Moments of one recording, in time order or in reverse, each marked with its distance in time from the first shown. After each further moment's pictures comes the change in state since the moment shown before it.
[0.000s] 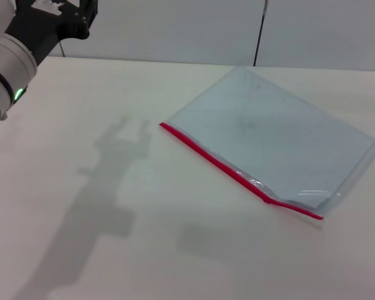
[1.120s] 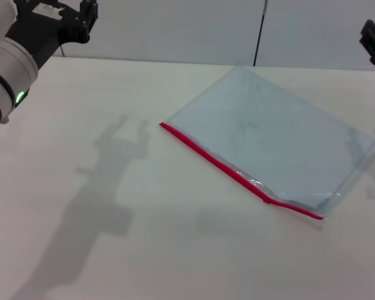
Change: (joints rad) left arm -0.005 -0.001 -0.001 -0.022 -0.011 -0.002 -0.006; right arm -0.034 -0.005 0.324 -0.040 0.129 -0.706 0.031
